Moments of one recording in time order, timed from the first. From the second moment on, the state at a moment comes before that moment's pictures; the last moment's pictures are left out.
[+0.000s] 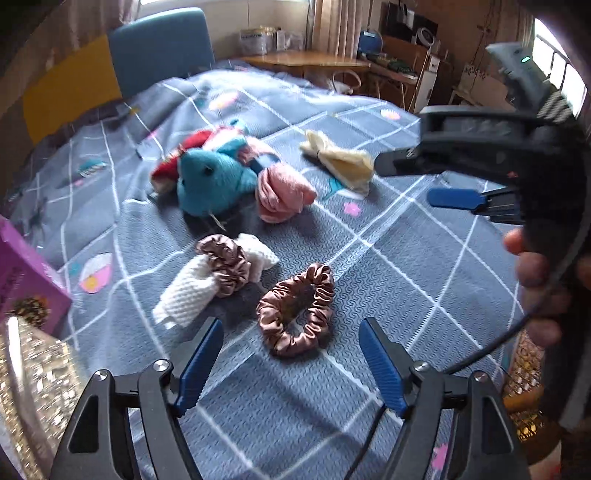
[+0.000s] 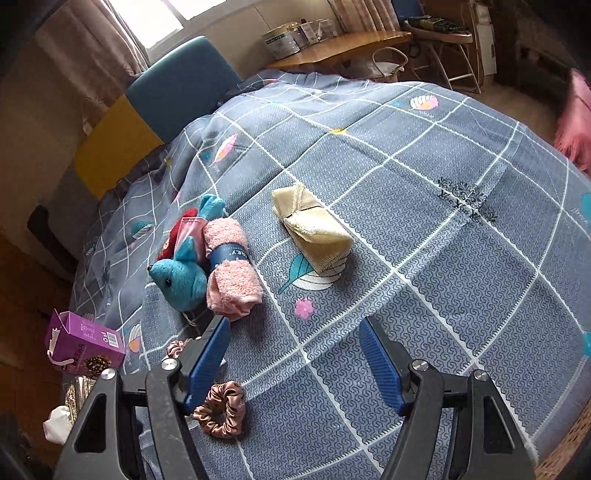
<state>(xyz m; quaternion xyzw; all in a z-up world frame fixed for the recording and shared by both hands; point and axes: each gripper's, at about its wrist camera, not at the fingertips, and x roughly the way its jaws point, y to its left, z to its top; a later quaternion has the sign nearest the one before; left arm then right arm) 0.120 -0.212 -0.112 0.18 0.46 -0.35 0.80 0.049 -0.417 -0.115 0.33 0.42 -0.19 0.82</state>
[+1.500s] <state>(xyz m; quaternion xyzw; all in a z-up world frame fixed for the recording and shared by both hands) 0.278 0.128 0.025 0.00 0.41 0.01 0.91 0.086 -0.357 -0.147 0.24 0.54 -0.09 0.80</state>
